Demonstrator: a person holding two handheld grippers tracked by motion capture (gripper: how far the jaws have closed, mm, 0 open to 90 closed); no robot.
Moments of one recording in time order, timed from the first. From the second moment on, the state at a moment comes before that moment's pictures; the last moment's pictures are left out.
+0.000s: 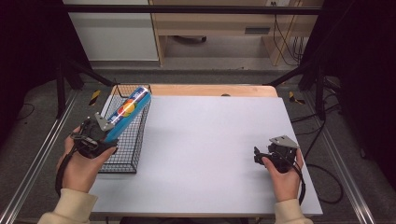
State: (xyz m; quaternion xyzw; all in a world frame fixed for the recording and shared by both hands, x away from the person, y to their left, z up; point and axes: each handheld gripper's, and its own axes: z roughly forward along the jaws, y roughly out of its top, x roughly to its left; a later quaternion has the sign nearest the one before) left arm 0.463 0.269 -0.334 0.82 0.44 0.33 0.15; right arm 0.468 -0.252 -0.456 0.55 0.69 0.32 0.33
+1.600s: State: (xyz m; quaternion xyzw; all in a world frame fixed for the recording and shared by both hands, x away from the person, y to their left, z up) left arm 0.511 0.269 -0.357 0.81 0.52 0.27 0.05; right arm 0.470 -0.245 -0.455 0.54 0.70 0.34 0.31
